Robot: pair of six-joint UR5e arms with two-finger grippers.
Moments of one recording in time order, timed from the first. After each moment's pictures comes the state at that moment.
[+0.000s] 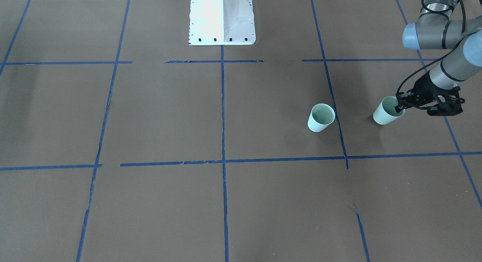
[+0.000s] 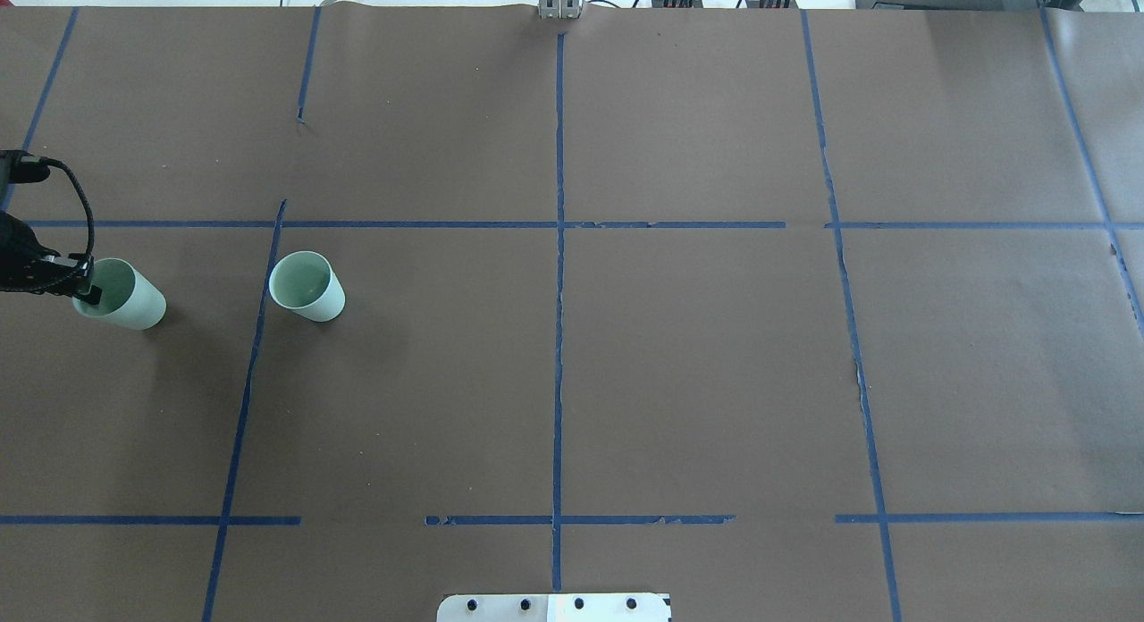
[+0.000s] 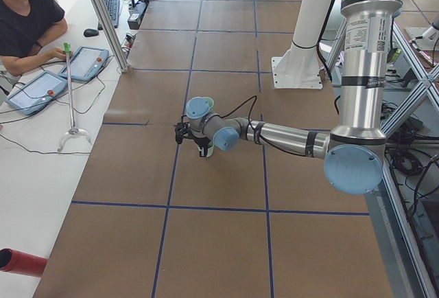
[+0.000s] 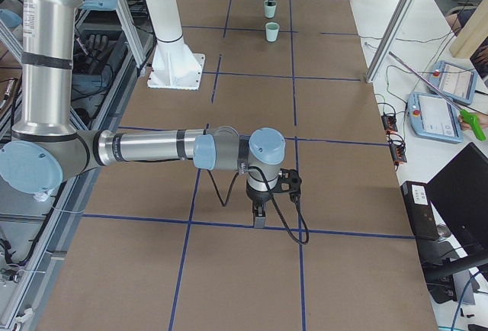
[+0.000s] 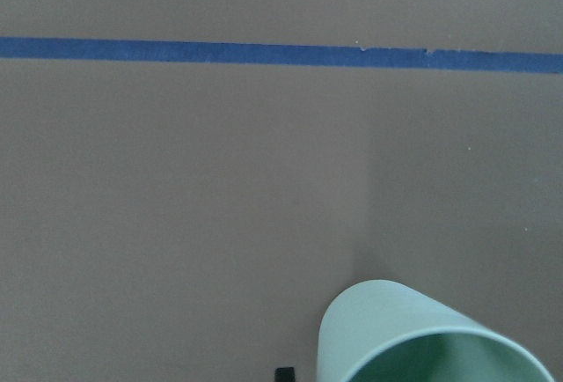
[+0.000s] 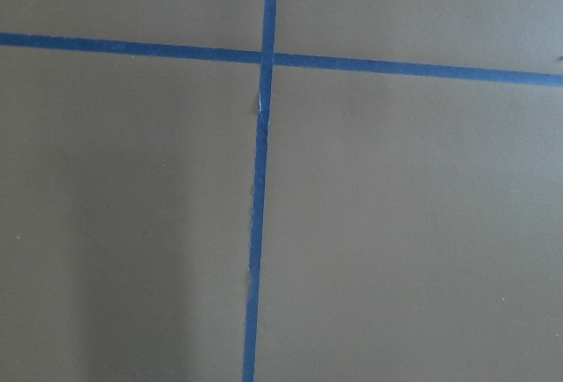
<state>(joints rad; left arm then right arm) -1.04 -1.56 -1.71 -1.99 -2.29 -0.75 1.55 -1.70 1.79 -1.68 2.26 -0.04</state>
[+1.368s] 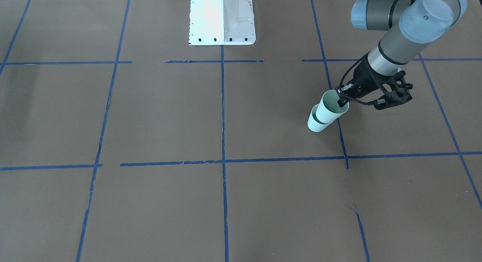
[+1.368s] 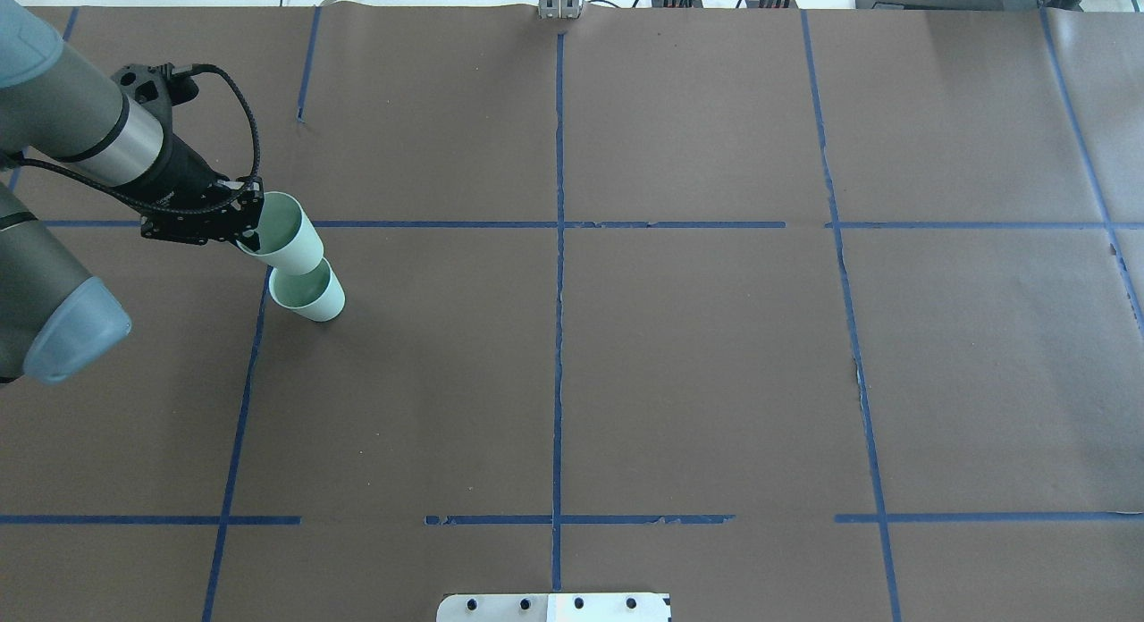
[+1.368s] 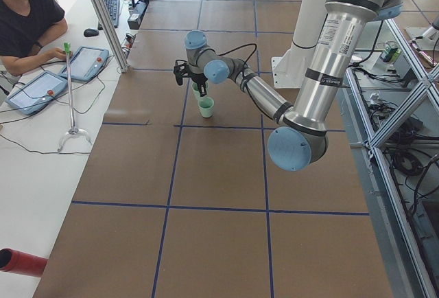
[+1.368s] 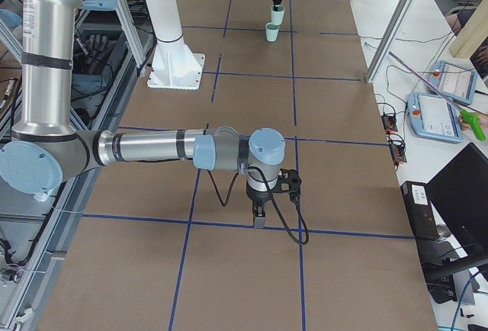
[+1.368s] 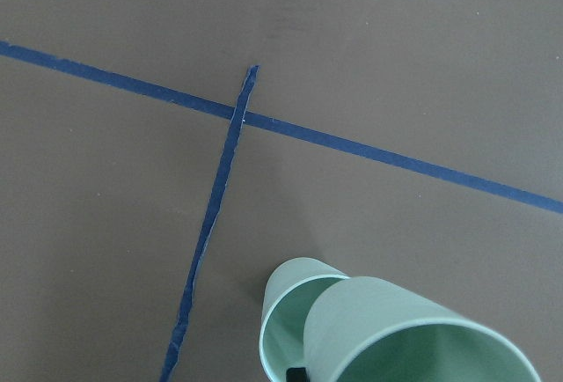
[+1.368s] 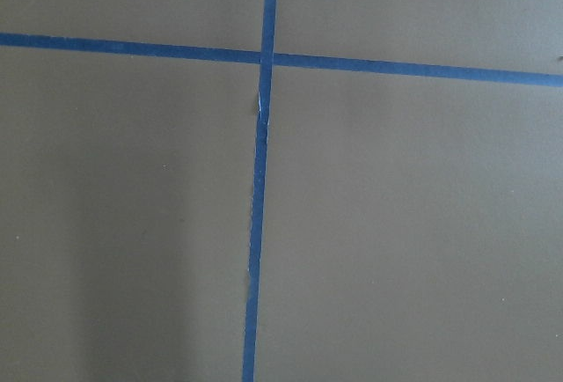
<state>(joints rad) -0.91 -1.89 -1.88 -1.64 -2.23 -1.19 1.55 -1.70 1.79 -1.68 2.25 -0.04</state>
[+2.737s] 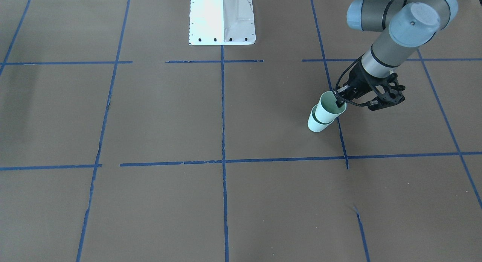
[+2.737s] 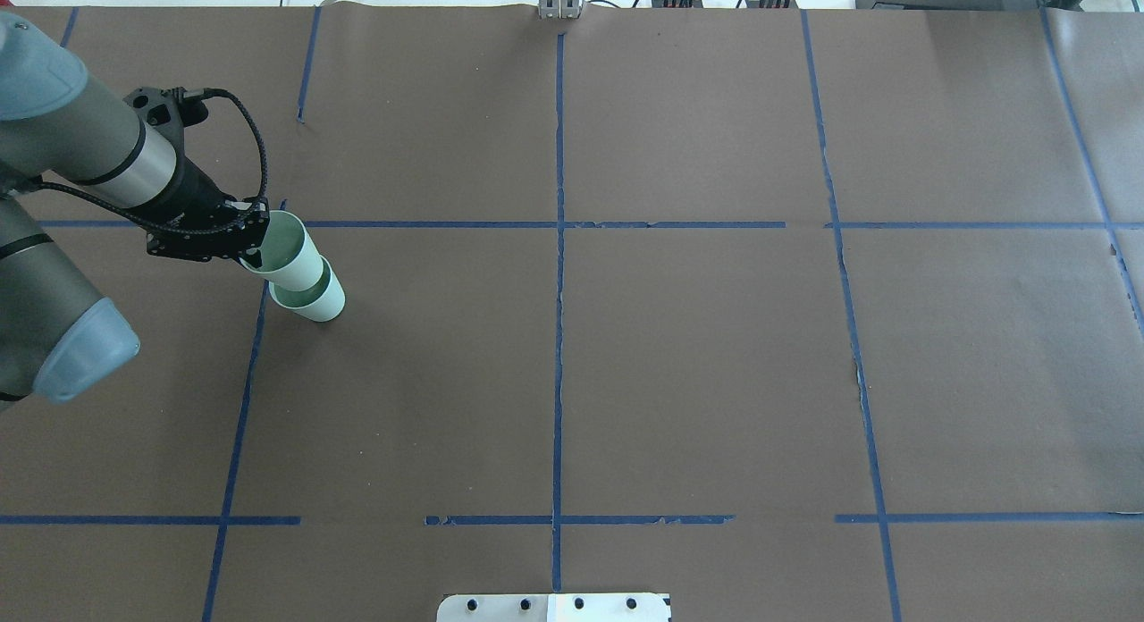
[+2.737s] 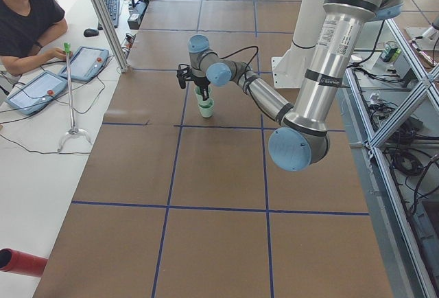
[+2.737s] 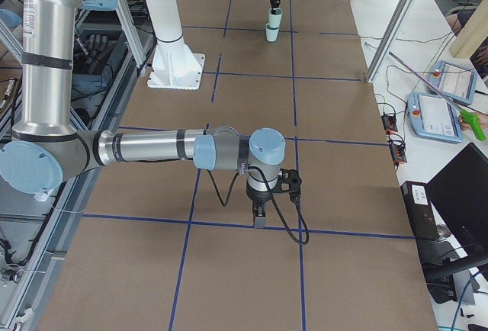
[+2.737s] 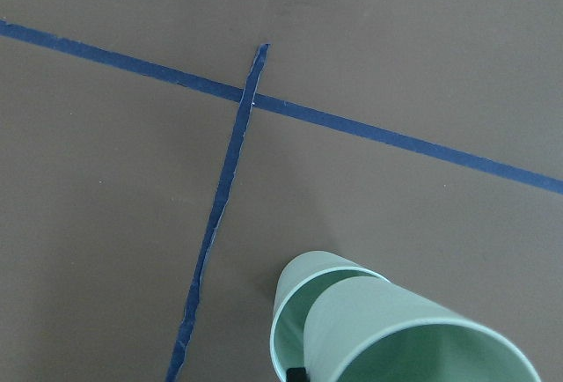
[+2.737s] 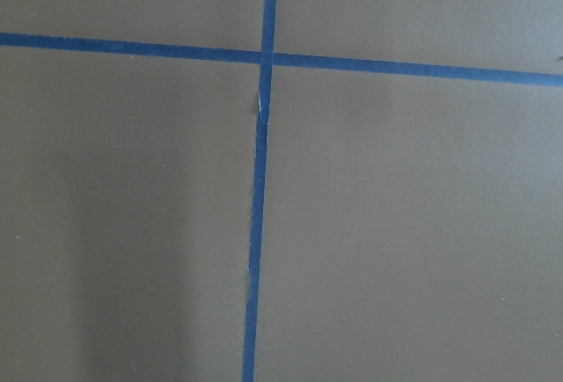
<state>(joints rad) -0.88 -1.87 -1.87 -1.64 -2.20 -1.19 1.55 -1.70 1.79 -1.68 2.26 -0.04</state>
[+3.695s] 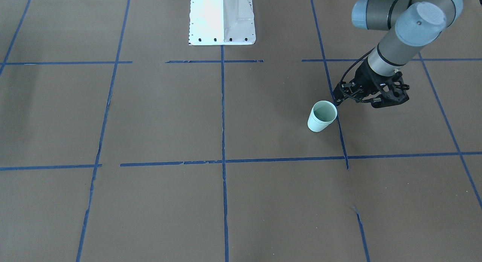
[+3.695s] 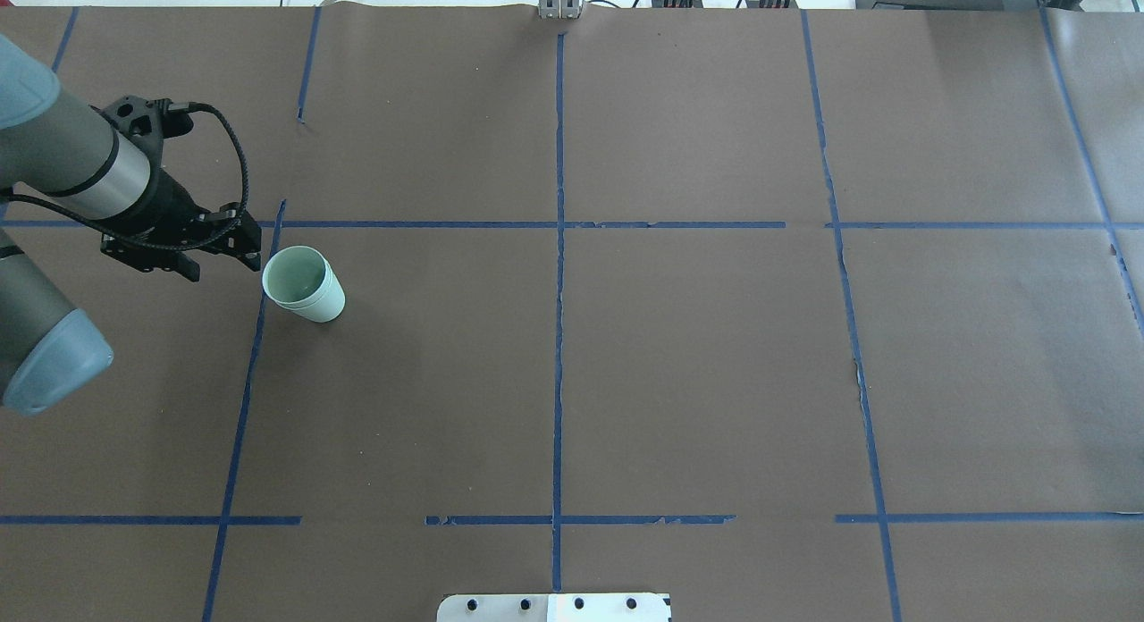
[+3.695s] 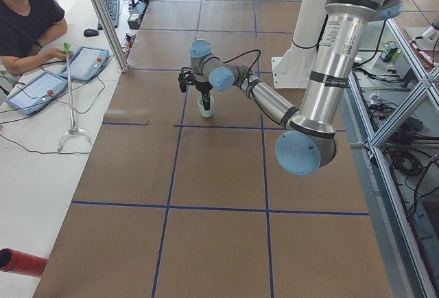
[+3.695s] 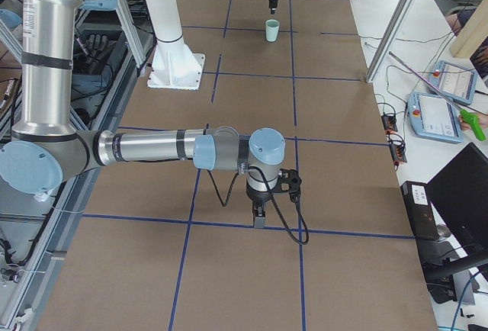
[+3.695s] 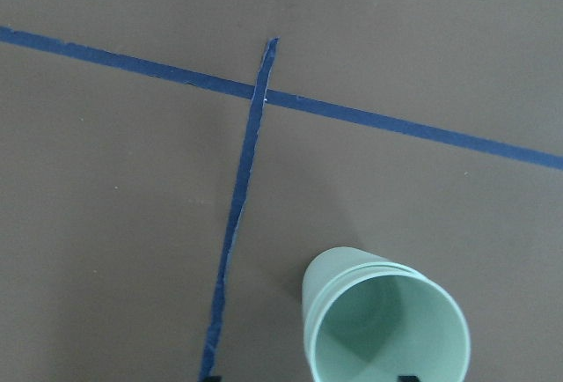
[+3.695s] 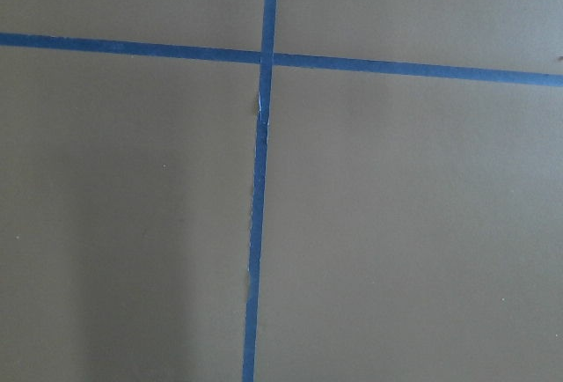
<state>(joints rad) -0.91 -1.78 -1.91 -1.65 -2.21 -0.98 1.55 -1.70 1.79 -1.68 2.26 -0.04</state>
